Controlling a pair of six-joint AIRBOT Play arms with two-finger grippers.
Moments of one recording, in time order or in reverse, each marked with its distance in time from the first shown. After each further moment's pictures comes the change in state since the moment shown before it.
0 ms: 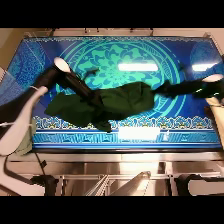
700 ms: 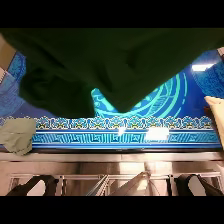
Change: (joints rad) left arm 0.524 0.723 0.277 -0.010 0.015 -0.082; right arm -0.393 0.719 0.349 0.072 0.031 0.018
